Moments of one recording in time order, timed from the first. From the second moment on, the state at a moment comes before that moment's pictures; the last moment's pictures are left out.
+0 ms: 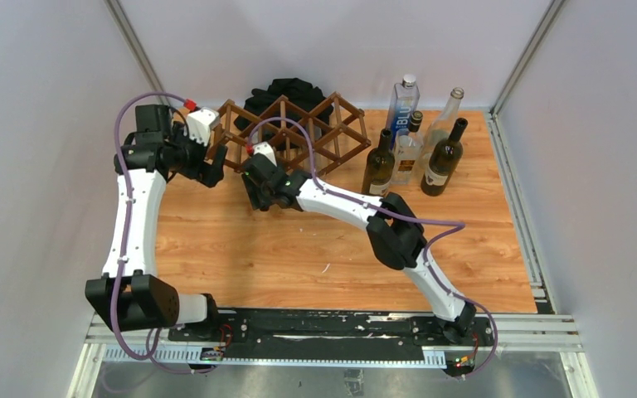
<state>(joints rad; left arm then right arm) 0.12 1.32 1.42 -0.94 0.36 0.51 1.01 2.30 2.02 -0.47 0.29 0.41</state>
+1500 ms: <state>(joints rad) 0.12 1.47 1.18 -0.46 0.13 0.54 1.02 1.86 1.42 -0.29 0.15 0.57</state>
